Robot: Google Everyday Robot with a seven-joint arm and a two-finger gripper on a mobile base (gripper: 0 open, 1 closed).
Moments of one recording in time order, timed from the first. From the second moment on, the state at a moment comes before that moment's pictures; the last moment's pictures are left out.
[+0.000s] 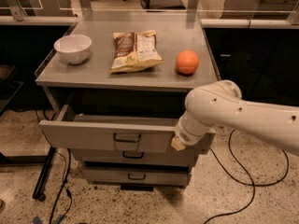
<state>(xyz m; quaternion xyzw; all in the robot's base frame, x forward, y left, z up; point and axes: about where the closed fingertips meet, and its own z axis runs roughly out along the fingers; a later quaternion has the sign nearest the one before) 0.523 -0.110 0.650 -0.45 0.88 0.04 0.14</state>
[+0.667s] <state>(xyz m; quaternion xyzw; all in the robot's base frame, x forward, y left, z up) 0.567 -0.118 0.656 -0.42 0.89 -0.01 0.17</state>
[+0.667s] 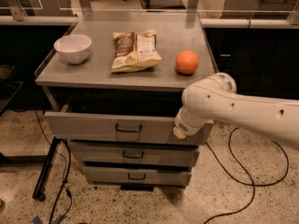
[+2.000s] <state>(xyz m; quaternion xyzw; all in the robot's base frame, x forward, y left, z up) 0.614 -0.154 0.671 -0.38 0.90 -0.09 0.18</state>
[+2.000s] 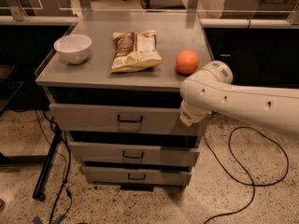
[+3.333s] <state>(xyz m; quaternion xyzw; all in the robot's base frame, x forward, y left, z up) 0.499 -0.229 0.711 -0.36 0.93 -0.03 0.07</state>
